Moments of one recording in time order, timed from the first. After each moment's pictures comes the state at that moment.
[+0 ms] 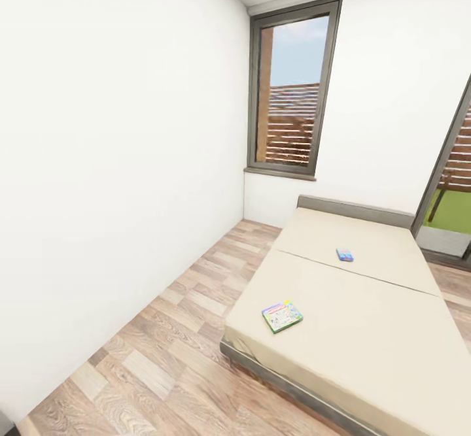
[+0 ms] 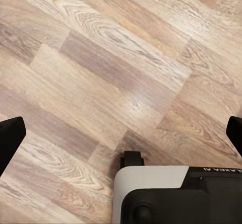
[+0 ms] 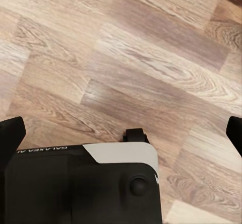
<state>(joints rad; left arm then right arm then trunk) -0.38 0.12 0.01 -0.13 0.04 0.10 -0.08 -0.30 0.07 -0.02 -0.21 -0.04 0.16 -0.13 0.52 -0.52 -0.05</state>
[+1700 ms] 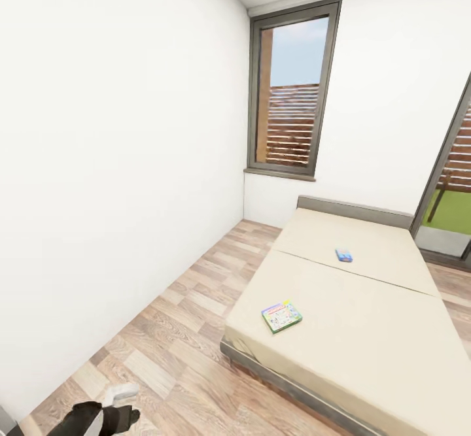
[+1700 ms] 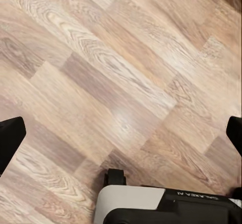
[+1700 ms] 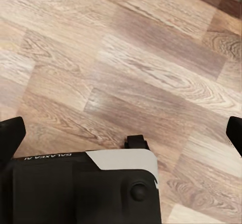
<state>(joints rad) -0.45 0.15 0.14 -0.37 0.04 0.40 -0.12 -0.33 0.06 -0.03 -0.30 -0.05 0.25 -0.12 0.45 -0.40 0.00</state>
